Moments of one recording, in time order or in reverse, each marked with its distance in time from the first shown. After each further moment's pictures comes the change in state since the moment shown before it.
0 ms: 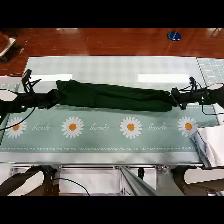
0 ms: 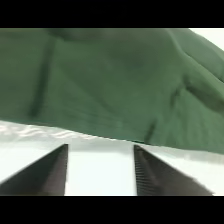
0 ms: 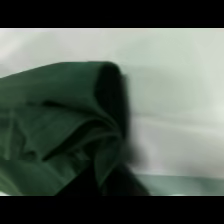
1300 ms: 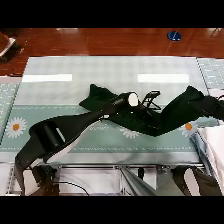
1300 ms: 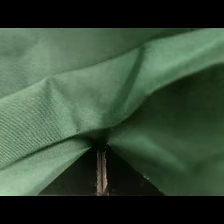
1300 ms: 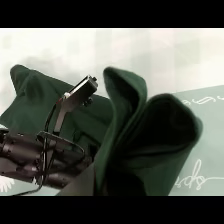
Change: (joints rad) left arm -1.033 -0.868 0.978 -0.121 -0.158 -0.156; right arm -0.098 1.018 -0.230 -0.078 0.235 0.090
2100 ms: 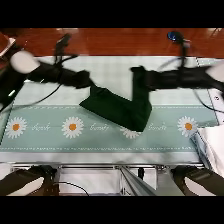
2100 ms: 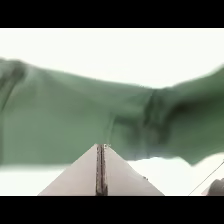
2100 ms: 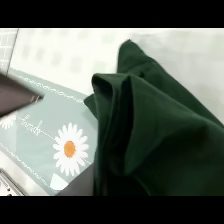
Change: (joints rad) left arm 0.654 0.865 -0.601 0.195 -0.058 0.011; right arm 0.743 -0.584 0.403 0.035 -0.333 0.092
